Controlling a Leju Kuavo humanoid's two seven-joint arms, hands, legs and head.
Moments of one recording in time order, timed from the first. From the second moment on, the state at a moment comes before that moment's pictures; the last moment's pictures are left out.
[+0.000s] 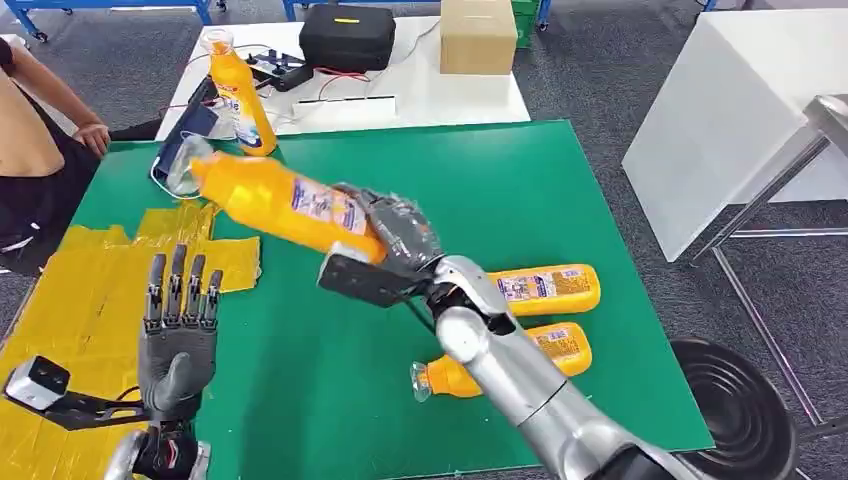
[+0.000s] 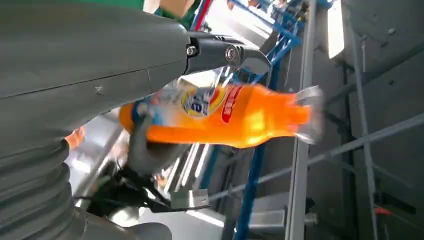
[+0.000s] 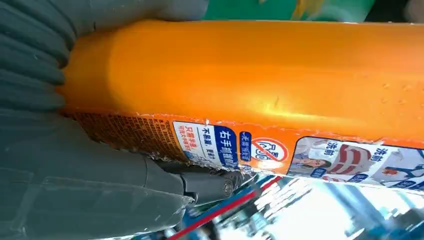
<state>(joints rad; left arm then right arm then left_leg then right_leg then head) 0.02 -0.06 0.02 -1.48 0.65 -0.71 -0.29 -0.57 0.17 0.70 -1.18 0.53 -0.03 -0.07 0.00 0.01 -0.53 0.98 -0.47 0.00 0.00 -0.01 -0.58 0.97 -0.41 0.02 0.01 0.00</state>
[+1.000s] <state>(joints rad) 0.07 -0.04 -0.04 -1.50 0.62 -0.69 -0.32 -0.52 0.22 0.88 -1.13 0.54 -0.01 -0.07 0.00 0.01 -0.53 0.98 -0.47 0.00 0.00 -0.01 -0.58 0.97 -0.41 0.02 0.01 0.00</state>
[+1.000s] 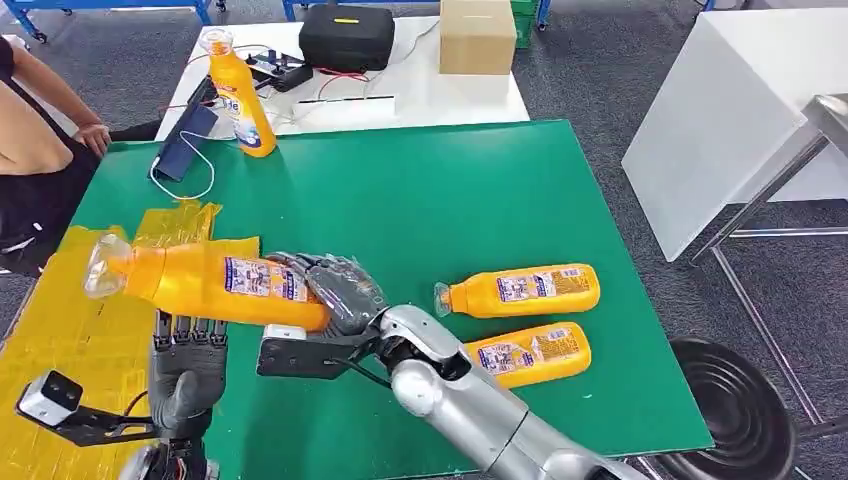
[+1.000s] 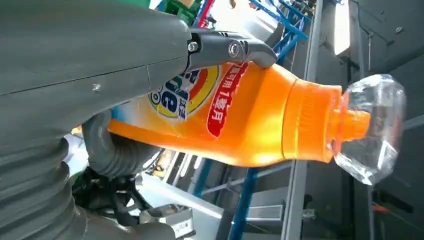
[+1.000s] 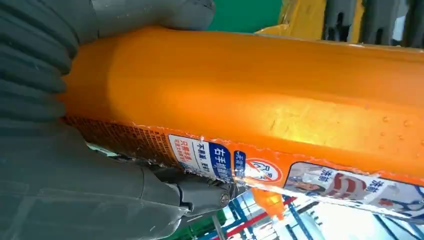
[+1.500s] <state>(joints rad) 0.10 -0.04 -0.01 -1.53 0.49 -0.61 -0.38 -0.48 0.26 1.03 -1.08 0.58 0.01 -0.09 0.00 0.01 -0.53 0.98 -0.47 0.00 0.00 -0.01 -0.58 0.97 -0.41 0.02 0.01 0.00</state>
